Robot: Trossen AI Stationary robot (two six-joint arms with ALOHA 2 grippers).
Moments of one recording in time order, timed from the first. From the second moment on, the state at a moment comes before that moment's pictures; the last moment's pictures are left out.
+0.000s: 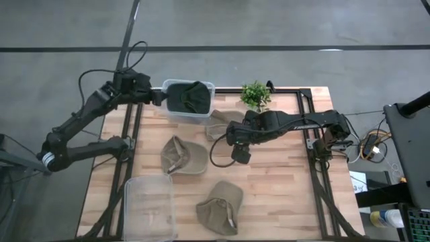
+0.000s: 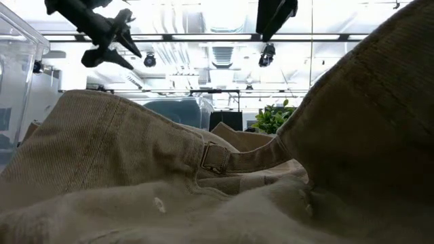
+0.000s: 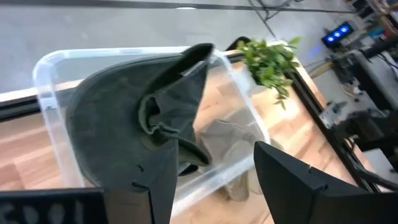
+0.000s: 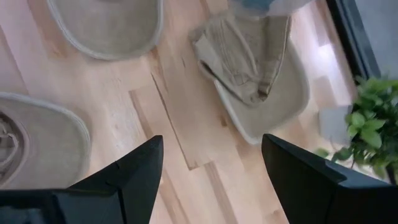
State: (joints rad) left arm 0.85 0.85 0.95 -0.63 0.26 -0.46; right arm 0.12 1.79 1.87 -1.35 0.30 0.44
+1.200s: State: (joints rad) left arm 0.52 0.74 0.93 -0.52 0.18 -0.35; right arm 0.39 1.79 1.38 -0.84 -0.20 1.28
